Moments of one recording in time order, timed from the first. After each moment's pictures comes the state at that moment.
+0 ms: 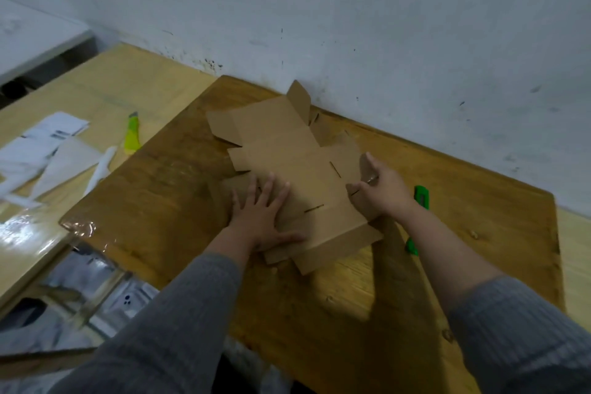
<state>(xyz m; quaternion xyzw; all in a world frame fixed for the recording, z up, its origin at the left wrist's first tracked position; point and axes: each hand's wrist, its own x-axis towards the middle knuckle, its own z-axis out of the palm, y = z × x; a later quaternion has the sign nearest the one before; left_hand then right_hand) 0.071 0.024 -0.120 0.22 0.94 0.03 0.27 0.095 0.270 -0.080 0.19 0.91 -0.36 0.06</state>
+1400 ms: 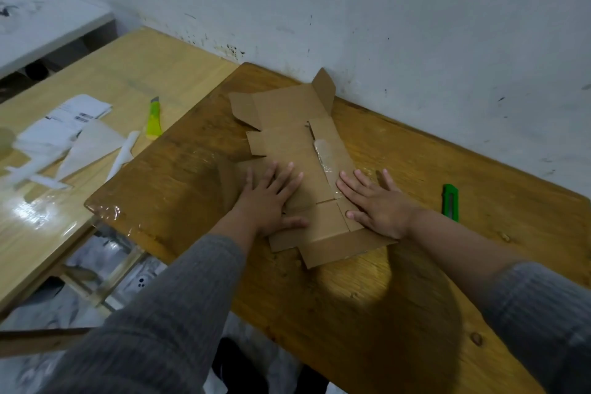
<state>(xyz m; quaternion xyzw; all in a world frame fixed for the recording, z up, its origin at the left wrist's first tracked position) 0.050 -0.008 -0.126 0.30 0.93 -0.03 0.20 0.098 0.250 -0.105 -0.18 0.95 0.02 0.24</state>
